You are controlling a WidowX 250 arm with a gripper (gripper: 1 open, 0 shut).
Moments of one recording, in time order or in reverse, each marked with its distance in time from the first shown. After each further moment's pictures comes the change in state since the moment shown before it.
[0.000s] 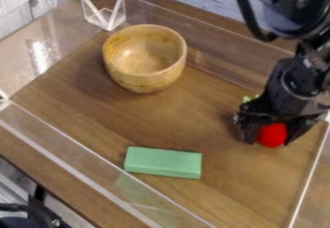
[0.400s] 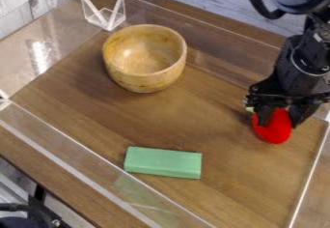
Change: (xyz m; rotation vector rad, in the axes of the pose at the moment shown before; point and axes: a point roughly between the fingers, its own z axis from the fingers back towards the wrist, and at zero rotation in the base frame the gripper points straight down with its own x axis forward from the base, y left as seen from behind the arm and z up) arm 0.008 -0.005 0.010 -0.008 0.009 0.034
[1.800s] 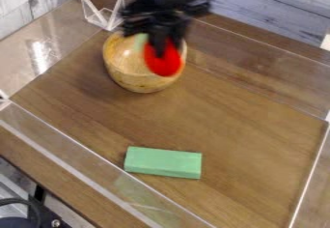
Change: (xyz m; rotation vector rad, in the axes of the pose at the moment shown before) arm 0.065 0.153 0.087 0.027 -0.047 0.418
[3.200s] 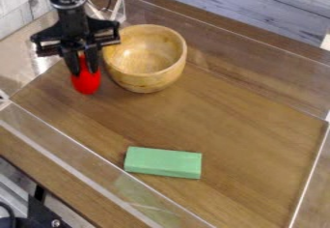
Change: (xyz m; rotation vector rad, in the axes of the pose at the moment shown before) arm 0.064 0.074 -0.079 0.024 0.077 -0.237
